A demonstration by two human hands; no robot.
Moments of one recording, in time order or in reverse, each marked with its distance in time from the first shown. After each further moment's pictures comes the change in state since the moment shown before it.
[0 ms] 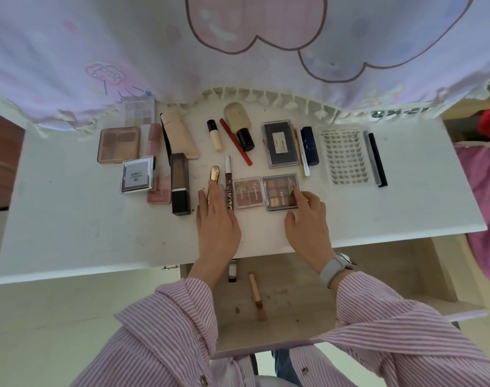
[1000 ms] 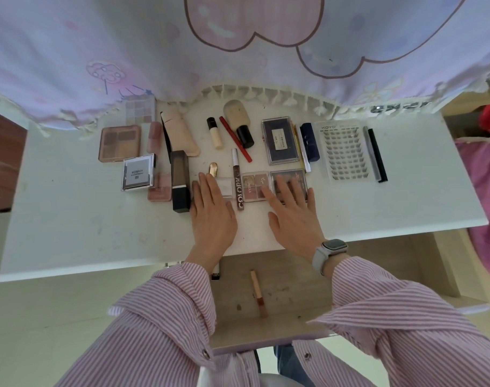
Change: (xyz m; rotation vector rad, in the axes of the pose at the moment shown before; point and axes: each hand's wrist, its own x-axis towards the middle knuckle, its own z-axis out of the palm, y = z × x) left_hand 0.012 -0.012 0.004 0.273 -0.018 0.005; right_hand 0.008 -0.002 0.008 -0.452 -0.208 -0.309
